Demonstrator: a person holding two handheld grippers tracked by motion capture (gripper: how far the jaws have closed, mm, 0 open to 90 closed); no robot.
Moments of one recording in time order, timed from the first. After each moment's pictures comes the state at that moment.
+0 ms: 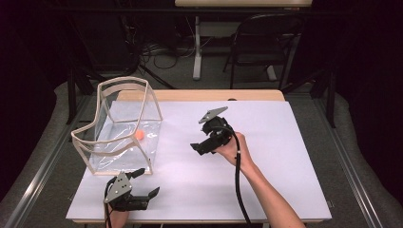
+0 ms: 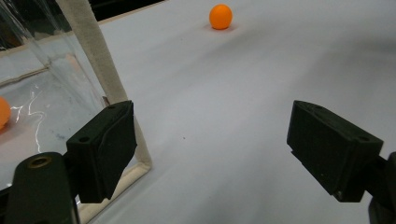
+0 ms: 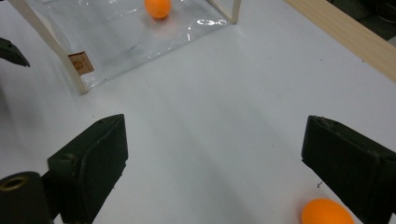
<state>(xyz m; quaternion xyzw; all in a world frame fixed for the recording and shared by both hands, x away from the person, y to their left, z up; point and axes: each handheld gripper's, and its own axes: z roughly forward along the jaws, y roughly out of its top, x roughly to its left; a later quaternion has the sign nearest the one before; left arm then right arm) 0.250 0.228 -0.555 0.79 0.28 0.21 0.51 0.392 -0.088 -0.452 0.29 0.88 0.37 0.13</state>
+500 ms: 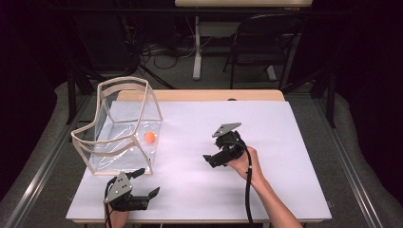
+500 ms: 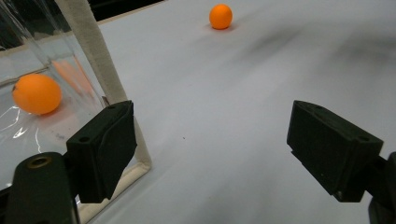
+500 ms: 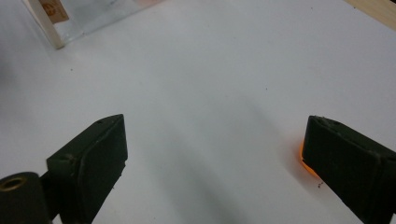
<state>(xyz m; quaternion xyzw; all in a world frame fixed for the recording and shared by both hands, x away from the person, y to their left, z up) 0.250 0.227 -0.555 0.79 0.28 0.21 0.51 0.369 -0.123 -0.487 0.31 0.87 0.35 0.14</state>
